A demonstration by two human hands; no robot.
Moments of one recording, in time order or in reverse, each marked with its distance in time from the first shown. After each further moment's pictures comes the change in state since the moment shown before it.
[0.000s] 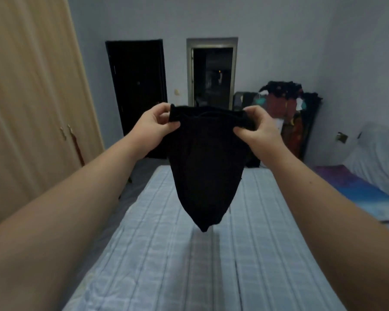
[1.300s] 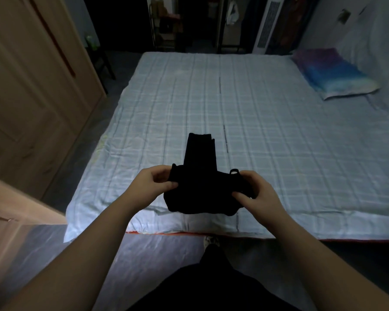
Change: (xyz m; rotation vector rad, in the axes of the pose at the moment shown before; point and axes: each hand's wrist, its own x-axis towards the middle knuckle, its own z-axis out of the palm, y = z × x) left_hand -0.521 -0.106 0.053 -0.105 -0.197 -0.615; right_hand -0.566 -0.011 0.046 -0.016 -0.201 0.612
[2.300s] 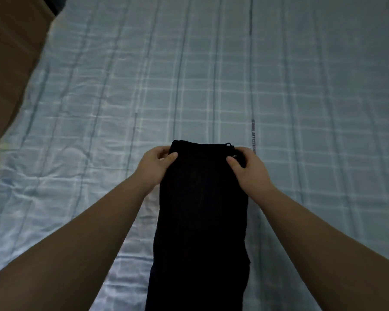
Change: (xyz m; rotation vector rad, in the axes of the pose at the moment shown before) left_hand 0.557 -0.277 0.002 0.020 0.192 -0.460; right_hand 0.533 0.321 0.080 -0.193 -0.032 0.402
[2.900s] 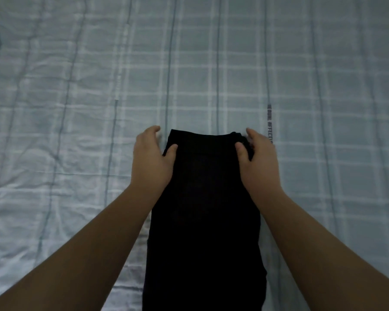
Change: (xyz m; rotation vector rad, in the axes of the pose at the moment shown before) left_hand 0.049 -0.019 0.033 0.445 0.316 0.231; right_hand 0.057 0.043 0.039 -0.145 0.233 -0.079
